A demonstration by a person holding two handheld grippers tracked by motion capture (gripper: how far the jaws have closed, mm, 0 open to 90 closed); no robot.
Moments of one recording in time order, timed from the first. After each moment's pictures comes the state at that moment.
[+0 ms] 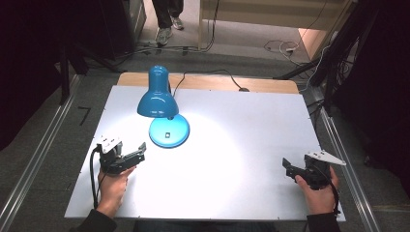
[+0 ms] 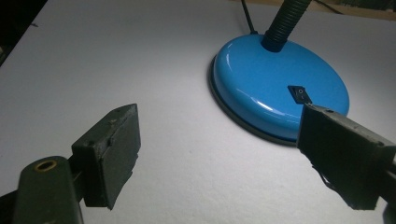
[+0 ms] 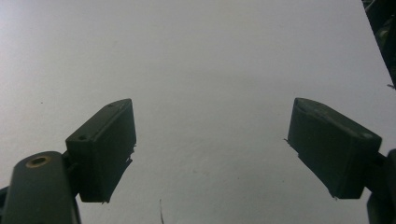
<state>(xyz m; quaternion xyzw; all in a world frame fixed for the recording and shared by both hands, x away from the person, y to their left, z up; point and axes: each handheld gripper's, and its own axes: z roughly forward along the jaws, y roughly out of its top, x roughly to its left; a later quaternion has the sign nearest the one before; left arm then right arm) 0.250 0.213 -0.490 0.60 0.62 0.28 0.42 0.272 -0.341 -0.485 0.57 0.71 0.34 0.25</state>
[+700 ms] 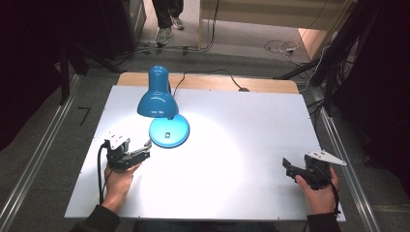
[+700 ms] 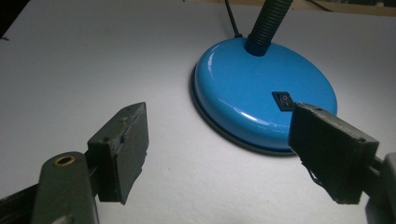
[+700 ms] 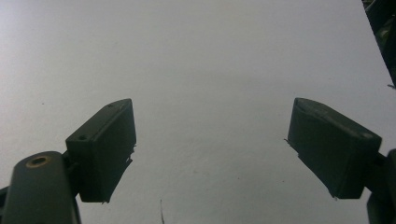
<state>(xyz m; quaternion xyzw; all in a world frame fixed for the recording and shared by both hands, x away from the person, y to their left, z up) 0.261 0.200 -0.490 0.61 0.61 0.28 0.42 0.272 -0.341 -0.485 0.57 0.71 0.34 0.25</state>
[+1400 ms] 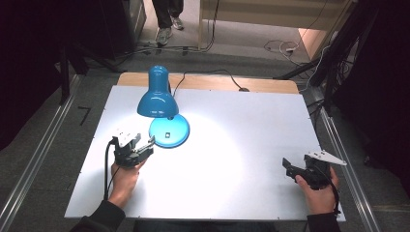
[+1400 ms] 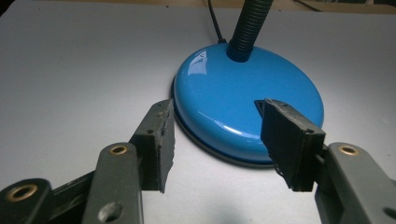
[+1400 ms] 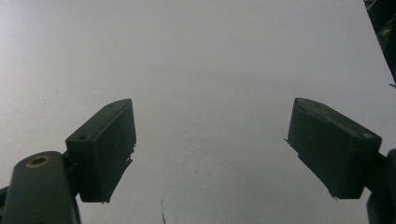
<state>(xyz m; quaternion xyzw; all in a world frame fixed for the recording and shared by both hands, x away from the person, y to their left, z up) 0.272 0.184 -0.489 0.63 0.59 0.29 0.42 0.272 -0.341 -0.485 0.57 0.71 0.34 0.25</state>
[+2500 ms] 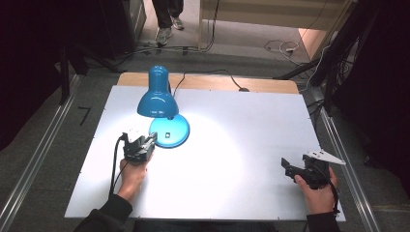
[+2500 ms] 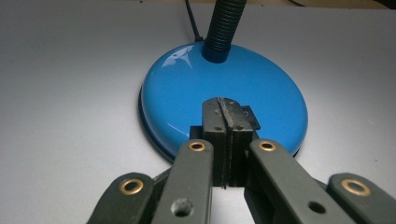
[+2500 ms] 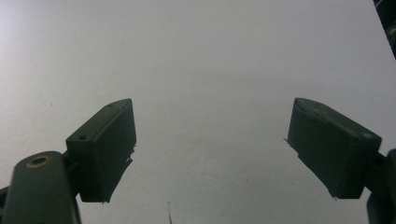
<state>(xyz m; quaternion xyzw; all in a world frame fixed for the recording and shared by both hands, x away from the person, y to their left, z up) 0.290 0.169 -0.496 0.64 0.57 0.27 0.43 0.273 -0.339 -0.485 0.57 0.71 0.34 0.24</state>
